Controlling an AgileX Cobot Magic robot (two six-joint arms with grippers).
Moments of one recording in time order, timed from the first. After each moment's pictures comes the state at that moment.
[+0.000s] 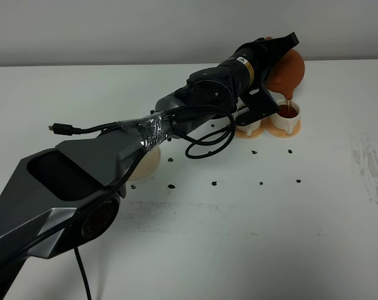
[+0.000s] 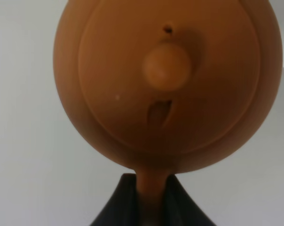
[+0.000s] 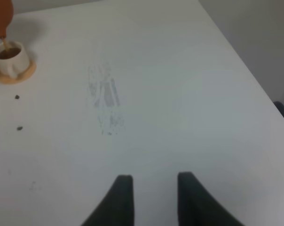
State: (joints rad) left arm -0.70 2.61 -2.26 1.13 0.05 1.20; right arm -0.33 -0.01 -0.52 0.03 1.11 -0.01
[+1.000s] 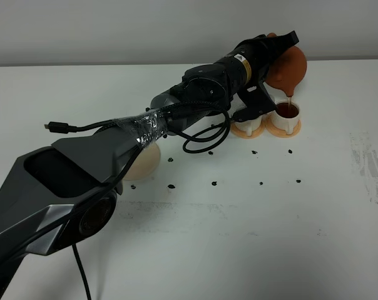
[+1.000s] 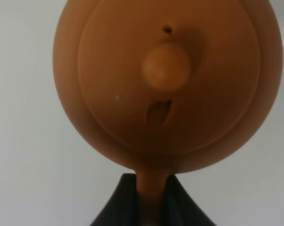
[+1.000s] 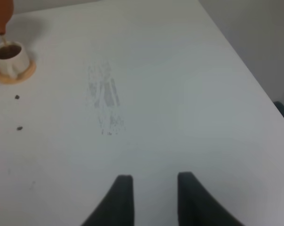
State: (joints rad) left arm -0.68 2.61 -2.26 1.17 -0.02 1.17; right arm -0.33 -0.01 -0.52 0.03 1.11 -0.01
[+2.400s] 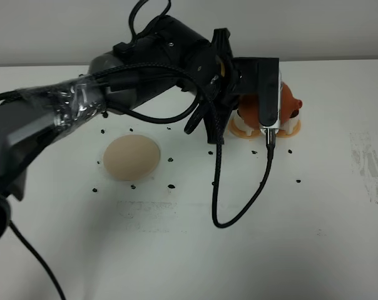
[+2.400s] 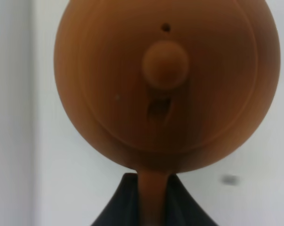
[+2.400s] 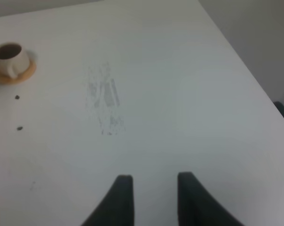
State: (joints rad) left arm -0.72 2.09 -1.77 0.02 0.62 0.99; right arm -0.33 -0.01 -0.52 0.03 1.11 -0.01
